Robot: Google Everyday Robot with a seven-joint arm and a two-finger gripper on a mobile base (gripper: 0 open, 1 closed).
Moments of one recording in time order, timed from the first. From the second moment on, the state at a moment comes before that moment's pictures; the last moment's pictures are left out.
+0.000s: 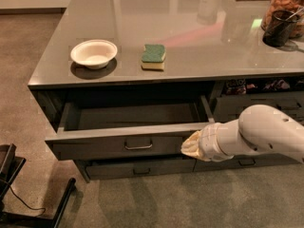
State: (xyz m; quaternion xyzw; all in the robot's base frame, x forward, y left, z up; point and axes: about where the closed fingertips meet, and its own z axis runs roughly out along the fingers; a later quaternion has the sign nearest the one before) arm 0.475 -0.122 0.682 -0.63 0.71 0.09 0.31
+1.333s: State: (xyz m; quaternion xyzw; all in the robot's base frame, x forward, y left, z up) arm 0.514 -0.102 0.650 -0.64 0.68 0.06 0.35
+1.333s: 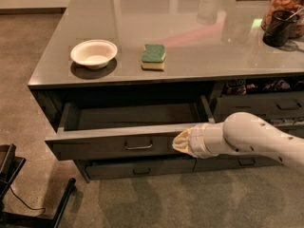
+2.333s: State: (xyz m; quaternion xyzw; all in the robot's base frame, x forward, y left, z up) arm 0.558 -0.095 0.648 -0.61 0.66 0.00 0.44
